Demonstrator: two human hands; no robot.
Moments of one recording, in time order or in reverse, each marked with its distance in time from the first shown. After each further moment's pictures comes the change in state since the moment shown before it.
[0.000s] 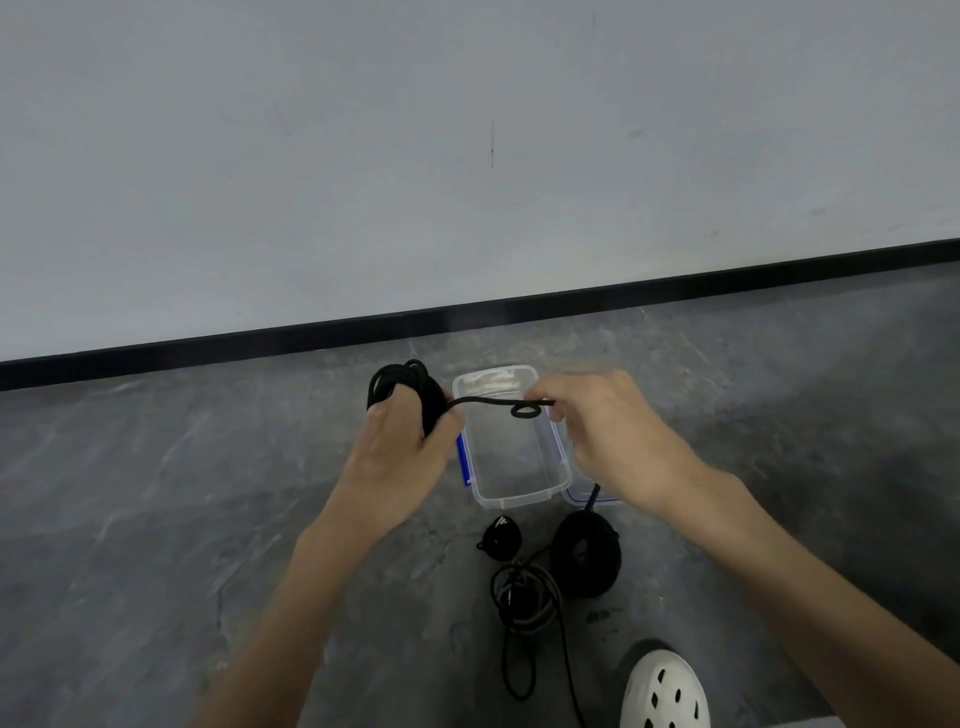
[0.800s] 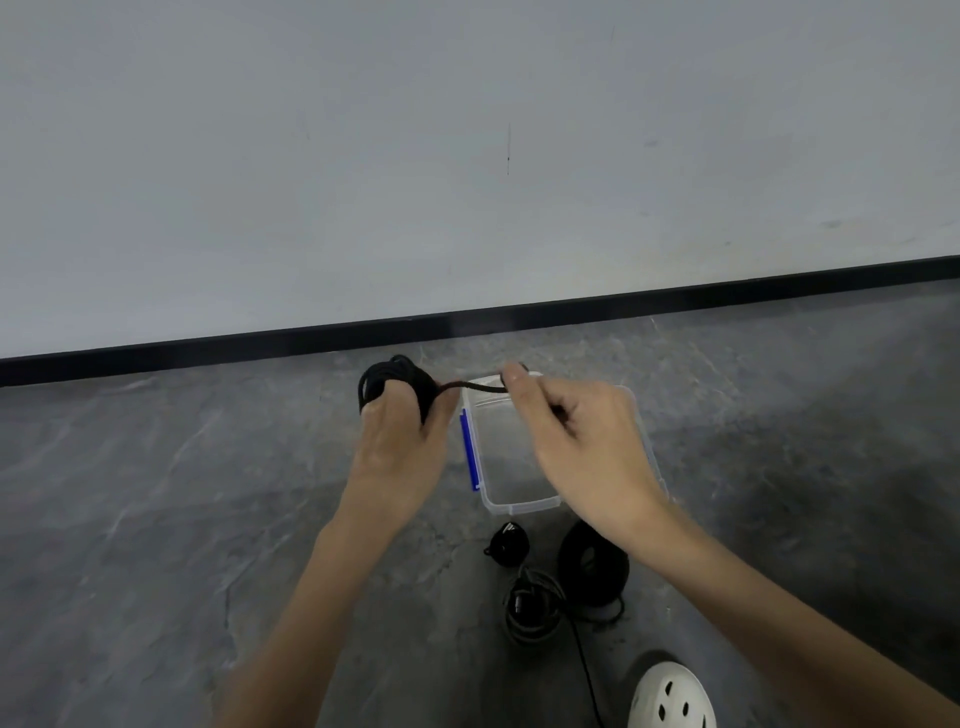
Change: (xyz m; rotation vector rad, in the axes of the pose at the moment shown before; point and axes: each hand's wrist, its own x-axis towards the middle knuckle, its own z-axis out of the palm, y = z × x) left_hand 0.007 -0.003 -0.003 -0.084 0.188 -0.097; right_hand 0.002 -0.041 0.026 0.437 0.338 0.040
